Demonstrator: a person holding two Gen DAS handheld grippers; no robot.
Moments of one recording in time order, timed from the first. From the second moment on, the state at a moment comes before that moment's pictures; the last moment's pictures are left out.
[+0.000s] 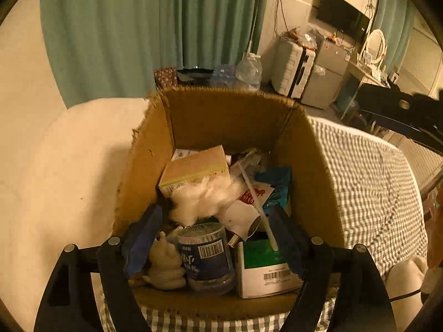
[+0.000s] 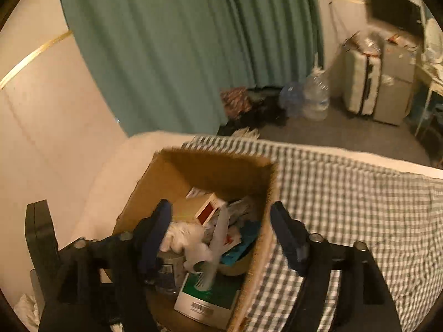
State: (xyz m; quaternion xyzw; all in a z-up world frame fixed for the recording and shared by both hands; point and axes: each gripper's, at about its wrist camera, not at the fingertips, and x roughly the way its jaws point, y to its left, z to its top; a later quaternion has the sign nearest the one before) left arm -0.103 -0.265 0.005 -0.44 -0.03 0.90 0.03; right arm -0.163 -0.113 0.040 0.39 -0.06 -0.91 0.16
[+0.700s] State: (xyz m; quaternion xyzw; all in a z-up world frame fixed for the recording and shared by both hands) left arm 0.034 -0.178 0.126 -0.24 0.01 0.97 -0.05; right arm 0.009 -0.002 0.116 0.25 0.00 -0.97 0.02
